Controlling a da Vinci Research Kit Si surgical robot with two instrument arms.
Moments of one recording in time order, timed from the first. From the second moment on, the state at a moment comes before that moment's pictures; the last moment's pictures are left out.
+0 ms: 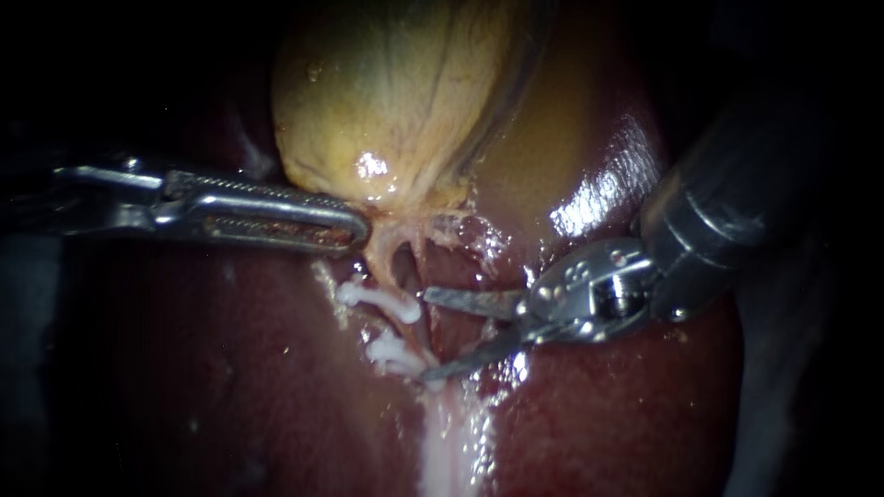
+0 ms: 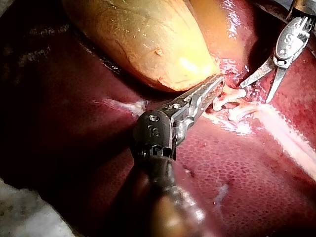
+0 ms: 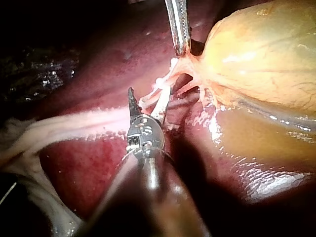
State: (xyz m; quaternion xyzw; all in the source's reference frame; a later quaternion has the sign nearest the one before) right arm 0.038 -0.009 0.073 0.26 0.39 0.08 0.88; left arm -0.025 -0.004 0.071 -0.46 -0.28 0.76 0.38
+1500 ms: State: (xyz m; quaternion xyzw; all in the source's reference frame) right arm 0.042 -0.010 0.077 0.32 0.37 0.10 0.87; left arm -0.025 -0.004 0.070 -0.46 -0.27 0.76 0.38
